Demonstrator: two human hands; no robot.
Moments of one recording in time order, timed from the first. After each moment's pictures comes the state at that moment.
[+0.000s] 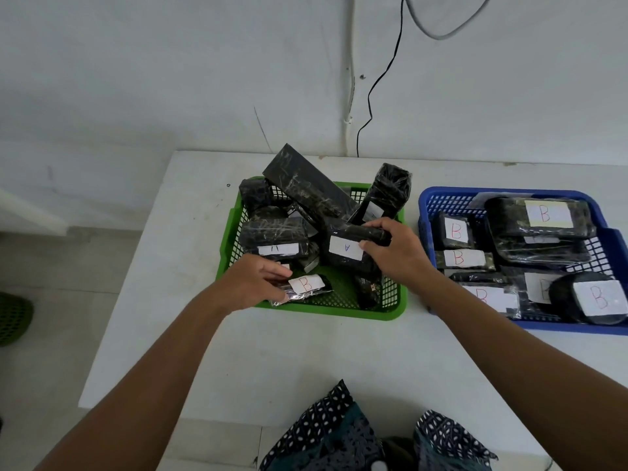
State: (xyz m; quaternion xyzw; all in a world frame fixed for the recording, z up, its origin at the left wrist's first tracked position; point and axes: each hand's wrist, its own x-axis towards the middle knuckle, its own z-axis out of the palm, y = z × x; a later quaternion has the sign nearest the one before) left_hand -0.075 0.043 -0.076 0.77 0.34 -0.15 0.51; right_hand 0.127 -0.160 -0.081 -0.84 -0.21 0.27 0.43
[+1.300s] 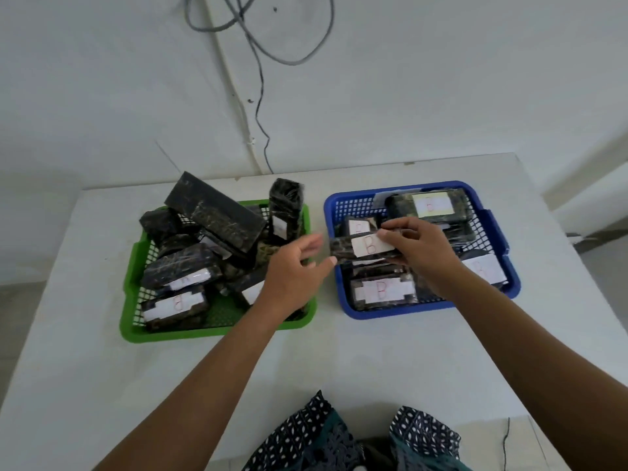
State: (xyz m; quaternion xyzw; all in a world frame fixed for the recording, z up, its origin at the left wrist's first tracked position) left_hand 0.067 -0.135 -0.052 0.79 0.24 0.05 0.56; right_hand 0.205 -0.323 -0.032 -0.75 -0.04 0.30 0.59
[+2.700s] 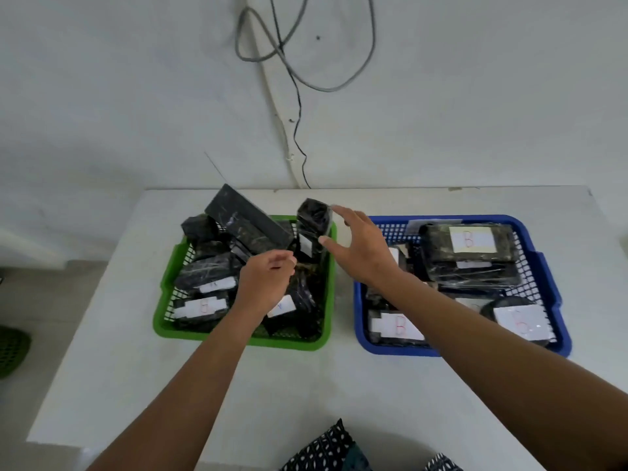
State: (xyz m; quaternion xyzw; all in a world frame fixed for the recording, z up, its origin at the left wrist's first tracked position) left_hand 0.057 -0.077 -0.053 0.73 0.45 0.09 0.52; right_hand 0.213 -0.204 -0.054 -0.83 -0.35 0.18 0.40
